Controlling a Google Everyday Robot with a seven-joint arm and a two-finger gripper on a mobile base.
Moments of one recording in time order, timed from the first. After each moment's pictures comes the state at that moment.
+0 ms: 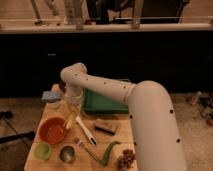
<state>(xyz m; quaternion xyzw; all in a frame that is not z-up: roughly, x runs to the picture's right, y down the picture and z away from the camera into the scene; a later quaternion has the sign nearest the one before) -0.187 0.134 0.808 -0.29 -0.36 -0.56 0.68</state>
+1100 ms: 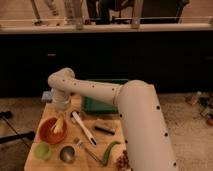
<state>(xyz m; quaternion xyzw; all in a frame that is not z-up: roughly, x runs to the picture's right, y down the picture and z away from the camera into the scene) -0.258 0.151 0.811 -0.24 -0.38 -0.58 0.68</state>
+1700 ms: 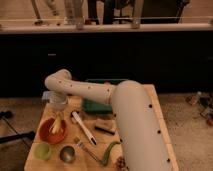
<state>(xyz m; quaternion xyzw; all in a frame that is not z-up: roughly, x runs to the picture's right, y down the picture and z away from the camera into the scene) -0.270 0.153 0.822 -0.23 -0.38 -0.60 0.66</state>
